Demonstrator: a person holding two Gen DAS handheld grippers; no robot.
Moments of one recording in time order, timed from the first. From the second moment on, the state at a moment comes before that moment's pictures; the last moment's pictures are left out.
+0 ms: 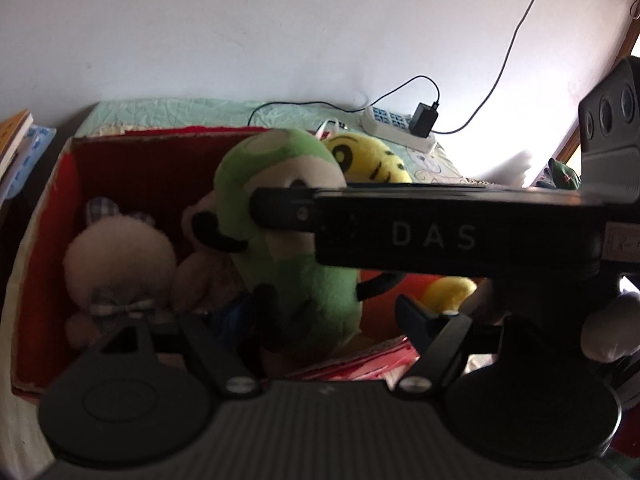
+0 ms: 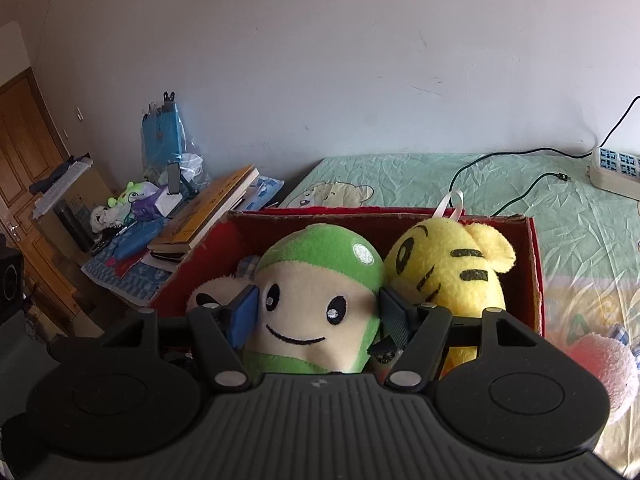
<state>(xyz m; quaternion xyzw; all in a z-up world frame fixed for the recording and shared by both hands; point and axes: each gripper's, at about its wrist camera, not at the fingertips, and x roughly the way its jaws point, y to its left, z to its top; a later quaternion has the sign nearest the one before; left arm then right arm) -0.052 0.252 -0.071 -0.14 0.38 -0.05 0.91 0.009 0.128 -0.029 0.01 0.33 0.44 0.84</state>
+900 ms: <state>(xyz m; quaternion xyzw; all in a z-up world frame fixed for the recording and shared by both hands) -0.058 0.269 -0.066 -0.13 0.41 0.02 0.90 0.005 0.097 -0.032 0.12 0.36 0.40 0.83</state>
